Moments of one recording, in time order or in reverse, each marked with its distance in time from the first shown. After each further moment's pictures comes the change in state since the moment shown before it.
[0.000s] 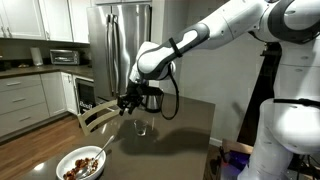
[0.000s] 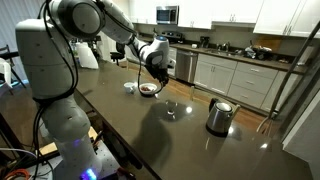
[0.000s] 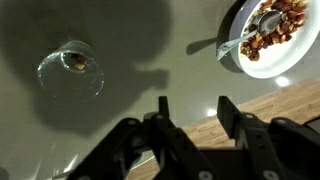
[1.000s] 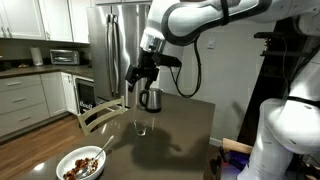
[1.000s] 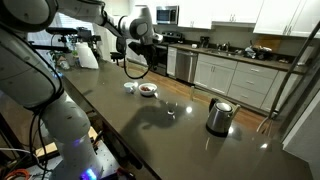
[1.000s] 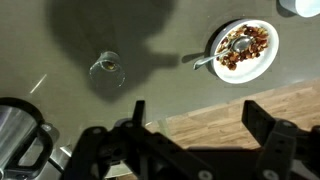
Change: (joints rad) arm 0.001 -0.364 0.078 -0.035 -0.215 -0.333 0.240
